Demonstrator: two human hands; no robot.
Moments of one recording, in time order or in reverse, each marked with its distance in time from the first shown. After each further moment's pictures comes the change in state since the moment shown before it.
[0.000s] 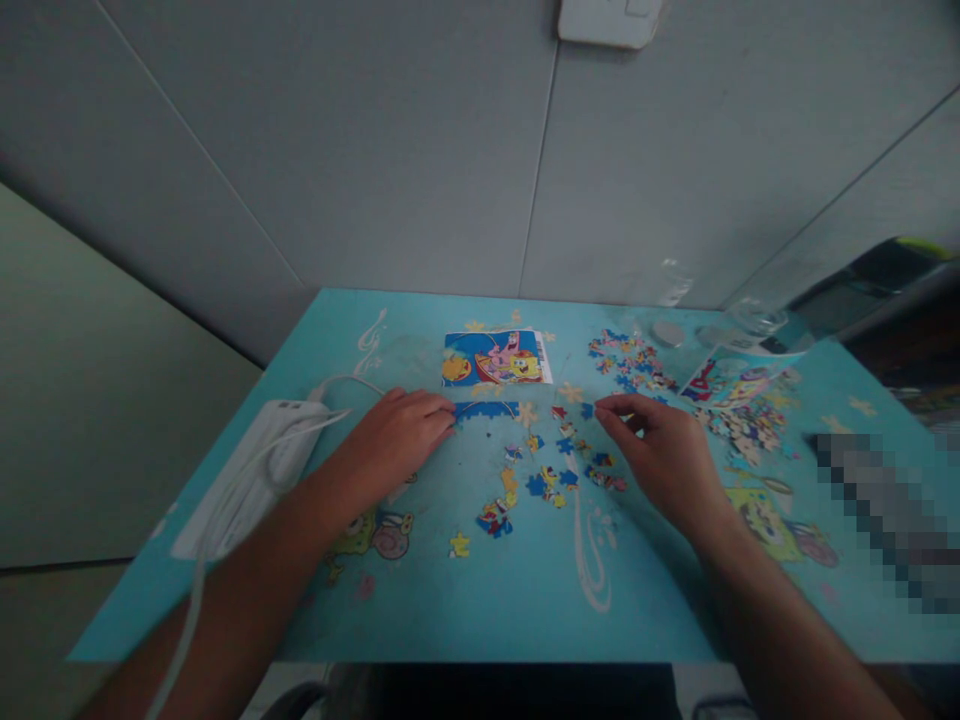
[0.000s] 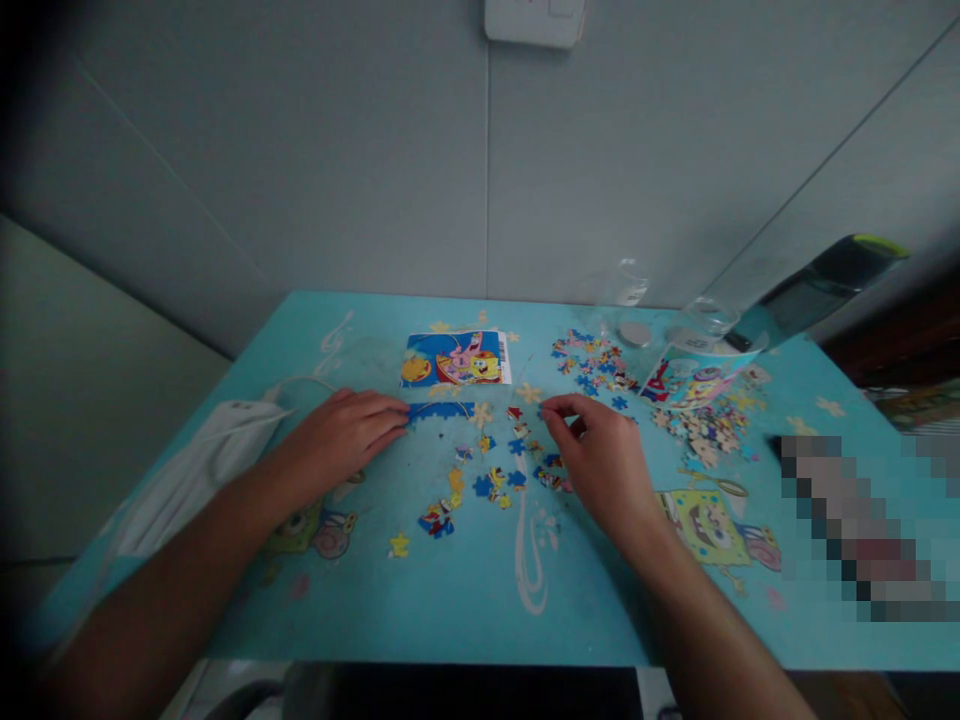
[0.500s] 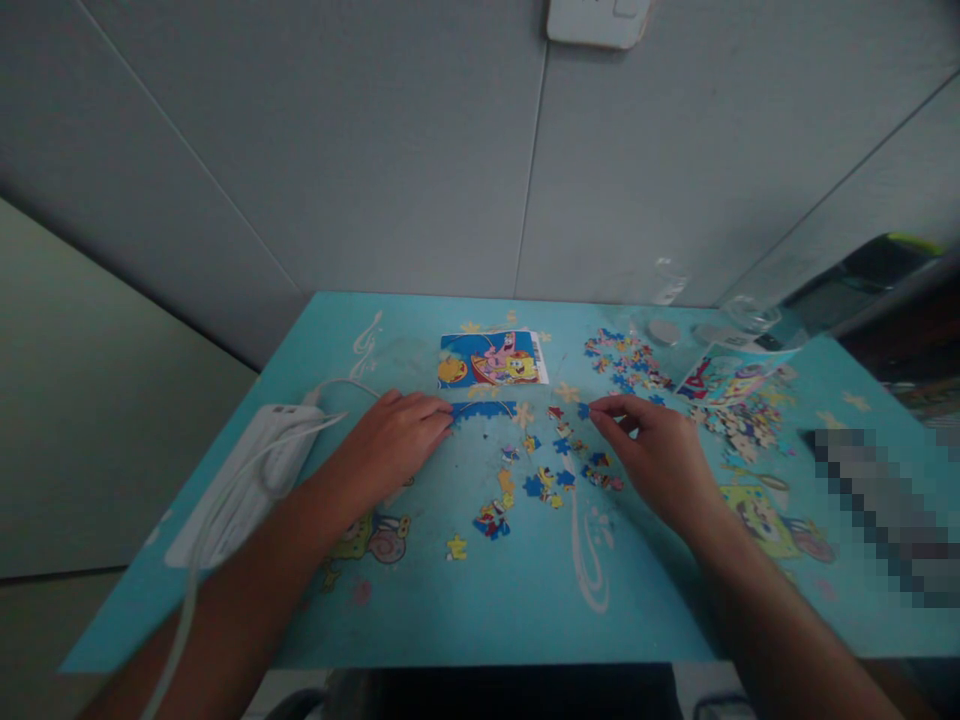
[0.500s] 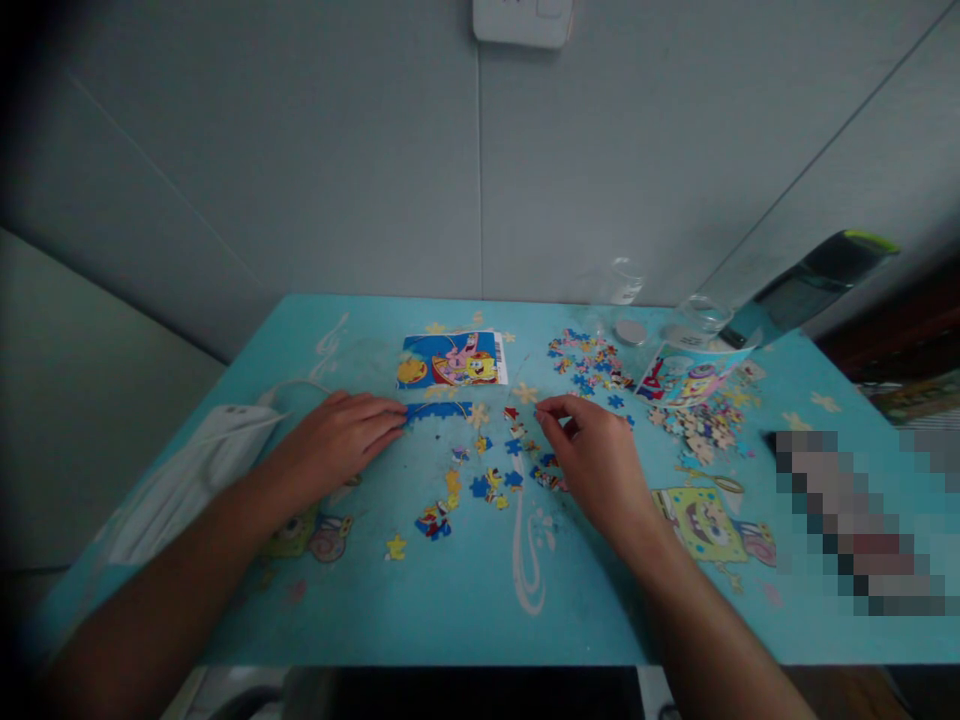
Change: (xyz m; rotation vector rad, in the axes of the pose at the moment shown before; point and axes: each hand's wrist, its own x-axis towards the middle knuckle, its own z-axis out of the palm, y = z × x) left_hand 0.001 0.004 -0.001 0.009 -0.001 -0.017; right_hand -0.001 0.001 0.001 -0.003 -0.036 0.024
